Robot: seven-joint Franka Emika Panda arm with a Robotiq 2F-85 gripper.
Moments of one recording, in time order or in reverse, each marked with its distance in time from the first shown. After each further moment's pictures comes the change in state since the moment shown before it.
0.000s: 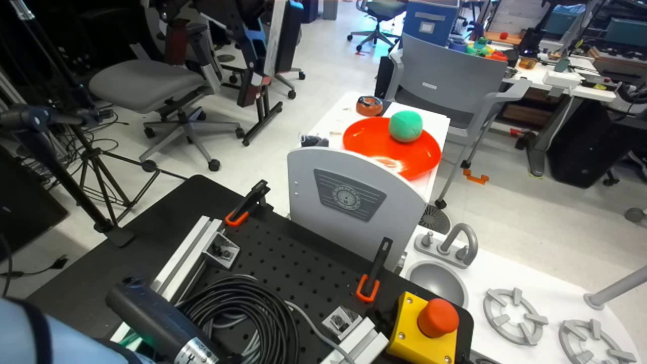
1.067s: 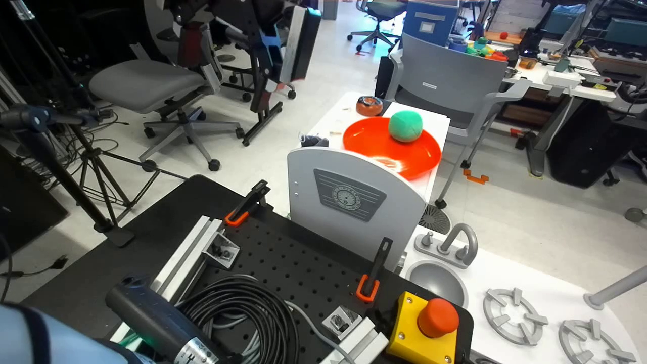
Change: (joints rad) arm -0.044 0.000 -0.030 -0.006 0.000 0.000 -0.054
